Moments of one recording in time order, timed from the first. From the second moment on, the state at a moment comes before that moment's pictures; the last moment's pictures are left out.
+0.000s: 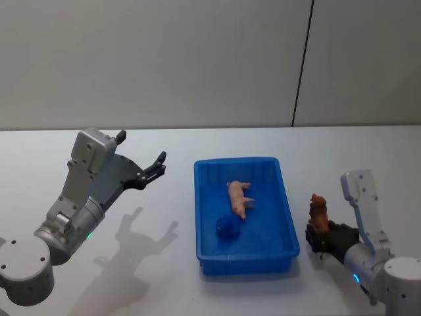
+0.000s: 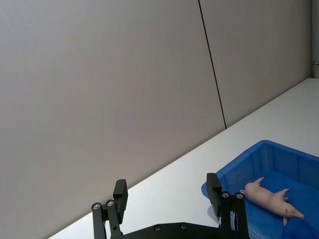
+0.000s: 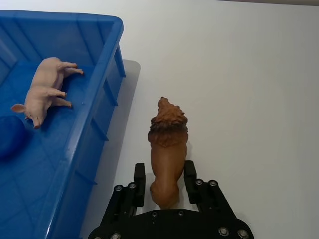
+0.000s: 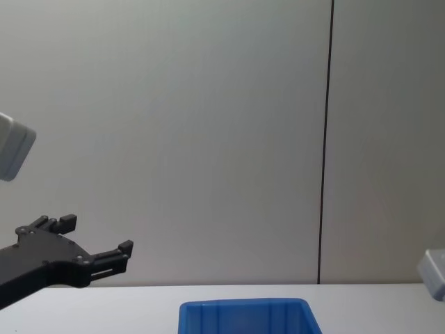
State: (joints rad) left arm -0.18 0.48 0.35 -1.44 -0.24 -0.15 -0.13; right arm 0.12 0.11 -0.24 -1.32 0.15 0.41 0.03
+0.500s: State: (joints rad) left arm -0.18 0.48 0.35 -1.44 -0.24 -0.15 -0.13; right arm 0.11 0.11 -0.25 -1.37 0.12 0.38 0.02
